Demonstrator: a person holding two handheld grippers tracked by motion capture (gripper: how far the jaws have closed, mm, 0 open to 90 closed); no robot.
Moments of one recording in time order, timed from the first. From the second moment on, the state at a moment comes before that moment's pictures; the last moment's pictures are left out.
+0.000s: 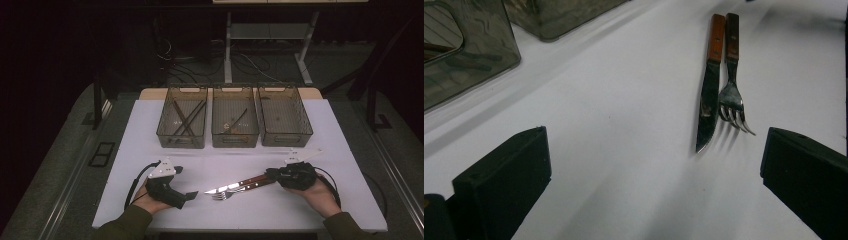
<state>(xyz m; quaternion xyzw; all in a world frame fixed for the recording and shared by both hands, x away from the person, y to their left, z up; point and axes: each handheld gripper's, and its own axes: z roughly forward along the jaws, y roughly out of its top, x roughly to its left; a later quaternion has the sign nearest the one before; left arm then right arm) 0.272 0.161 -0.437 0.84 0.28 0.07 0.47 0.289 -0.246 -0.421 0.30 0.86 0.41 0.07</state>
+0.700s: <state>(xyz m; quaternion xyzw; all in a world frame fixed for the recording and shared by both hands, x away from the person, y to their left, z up) 0.272 0.157 -0.437 0.84 0.27 0.07 0.46 0.303 -0.200 -0.440 0.24 0.89 0.38 0.03</state>
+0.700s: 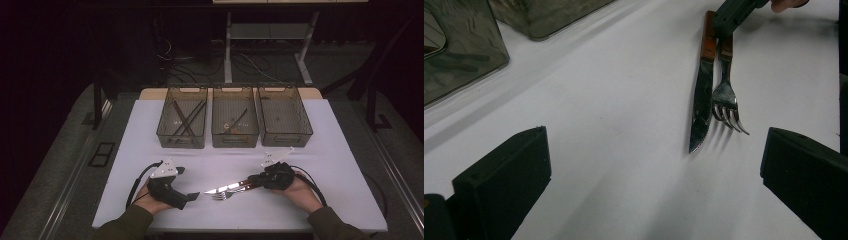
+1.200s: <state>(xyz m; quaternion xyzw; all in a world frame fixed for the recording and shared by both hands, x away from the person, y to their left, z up) 0.271 0.155 -0.438 0.85 0.26 0.06 0.46 0.301 -0.196 -0.442 0.23 0.90 0.37 0.03</state>
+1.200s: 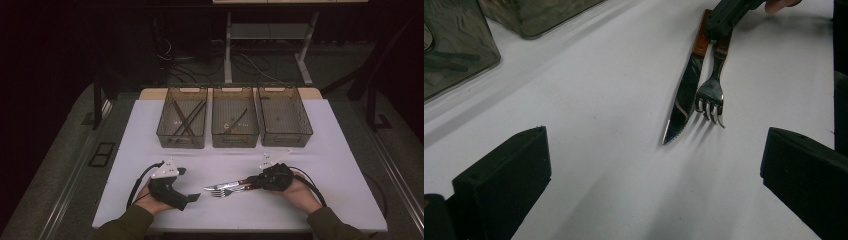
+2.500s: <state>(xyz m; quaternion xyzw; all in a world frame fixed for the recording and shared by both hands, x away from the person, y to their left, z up) 0.270 0.154 -0.437 0.85 0.26 0.05 0.46 0.294 -0.190 -0.441 0.19 0.91 0.37 0.02</state>
